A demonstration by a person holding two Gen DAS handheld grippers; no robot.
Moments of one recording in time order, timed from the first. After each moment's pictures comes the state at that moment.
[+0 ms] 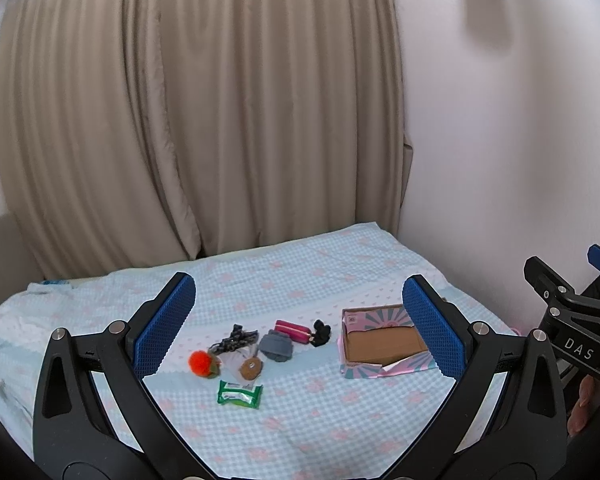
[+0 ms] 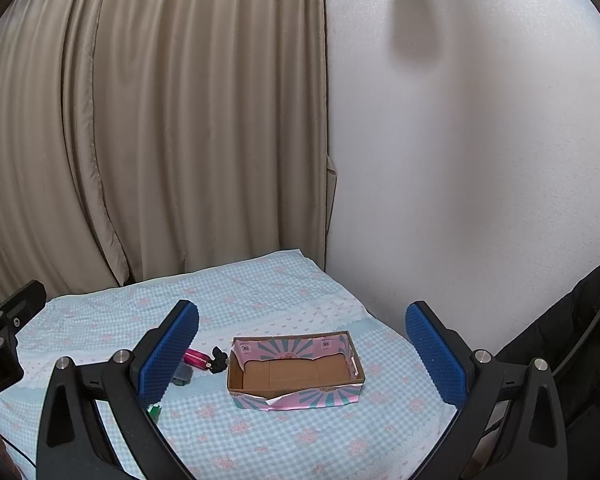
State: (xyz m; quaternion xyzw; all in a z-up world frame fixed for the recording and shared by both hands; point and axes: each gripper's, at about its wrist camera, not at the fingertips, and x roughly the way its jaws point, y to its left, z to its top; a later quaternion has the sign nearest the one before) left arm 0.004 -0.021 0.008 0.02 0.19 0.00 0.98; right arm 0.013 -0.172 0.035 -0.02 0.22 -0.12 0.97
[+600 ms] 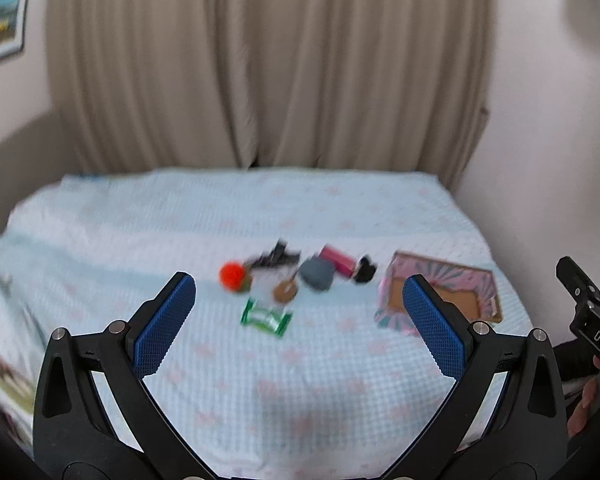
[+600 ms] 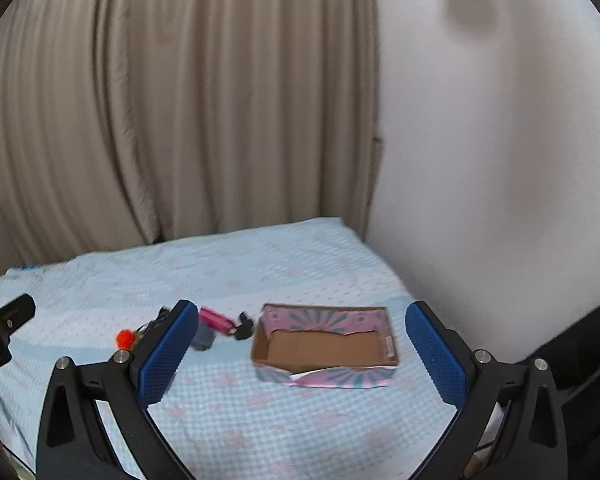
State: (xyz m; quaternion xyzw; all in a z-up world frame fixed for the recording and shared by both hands) left arm 0.017 0.052 -0.083 -0.08 0.32 0.12 0.94; right arm 0.057 -0.157 -0.023 -0.04 0.28 -0.03 0.96
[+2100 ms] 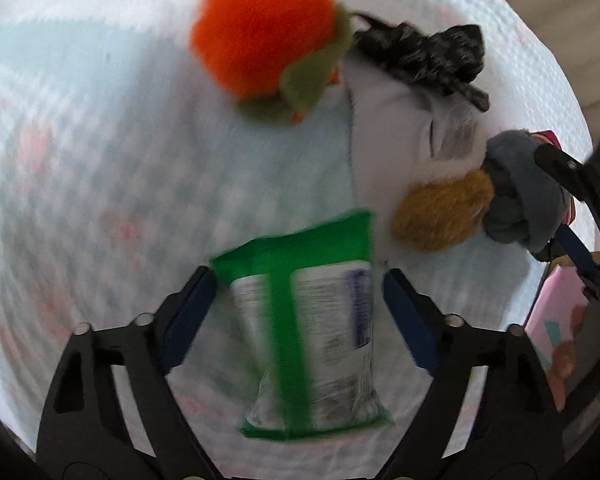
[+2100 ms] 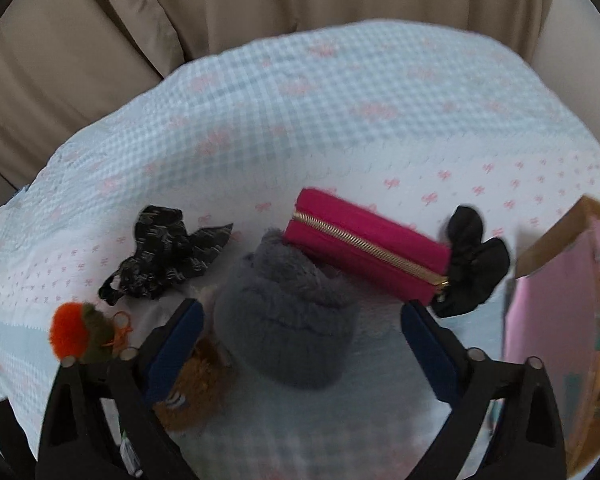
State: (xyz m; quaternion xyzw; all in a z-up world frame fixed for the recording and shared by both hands) left arm 0.267 0.204 -0.505 -0.32 0.58 0.19 0.73; right arm 0.398 0.021 -0.425 0.02 0.55 0.08 0.83
